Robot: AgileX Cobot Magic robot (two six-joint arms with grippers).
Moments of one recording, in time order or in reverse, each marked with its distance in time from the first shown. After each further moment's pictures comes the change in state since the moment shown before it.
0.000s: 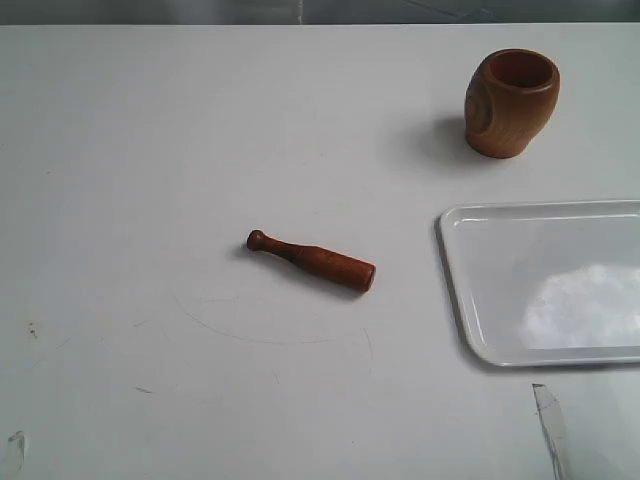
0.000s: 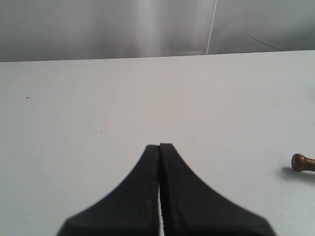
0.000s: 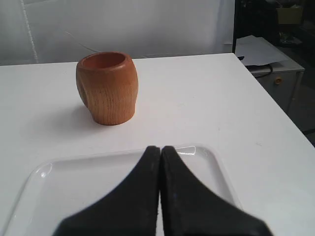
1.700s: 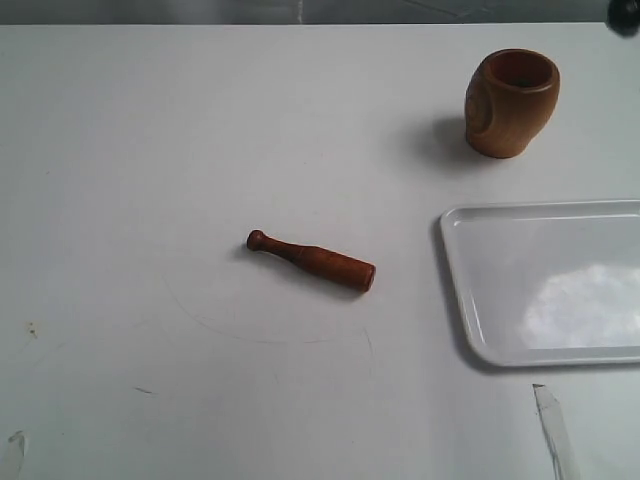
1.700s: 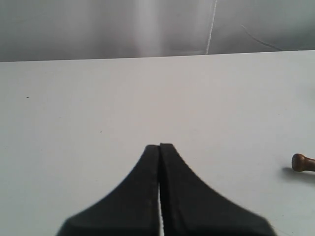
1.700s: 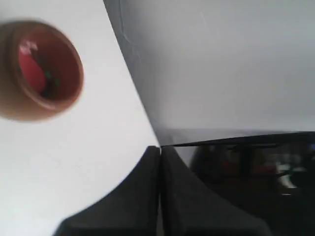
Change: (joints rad) left arm 0.000 0.000 0.000 0.000 0.000 0.000; right arm 0.214 1.290 -0.876 -0.844 -0.064 -0.346
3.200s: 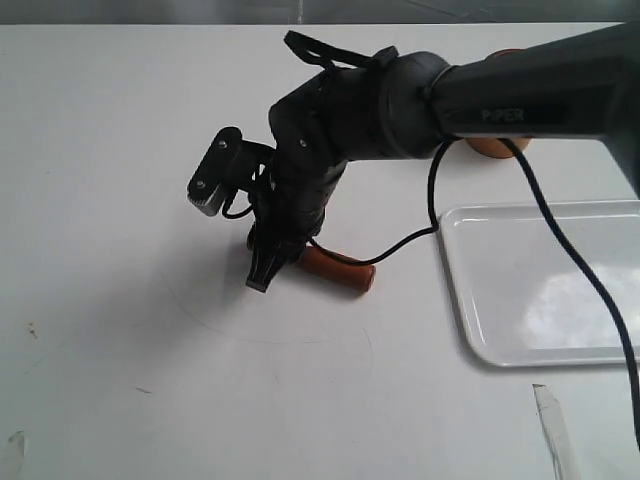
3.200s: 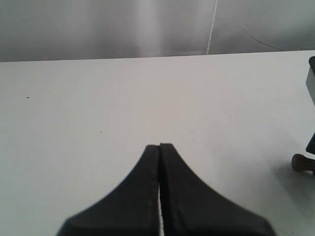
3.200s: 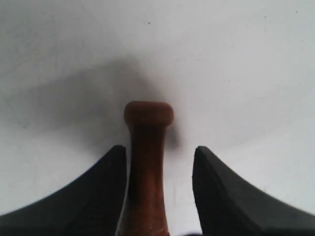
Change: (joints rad) left arm 0.000 0.000 0.000 0.000 0.000 0.000; right arm 0.642 0.832 -0.526 0.972 0.355 -0.242
